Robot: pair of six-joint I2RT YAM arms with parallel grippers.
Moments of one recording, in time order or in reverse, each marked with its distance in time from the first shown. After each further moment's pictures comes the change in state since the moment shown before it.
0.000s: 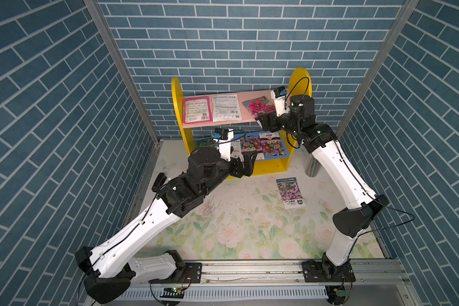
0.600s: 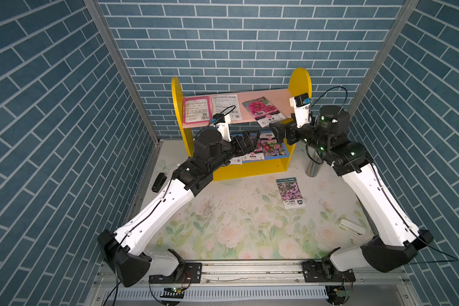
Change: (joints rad) left arm 0.181 0.207 0.074 0.211 0.298 -0.373; right arm -0.001 -0.417 -0.369 0.058 -0.094 -0.032
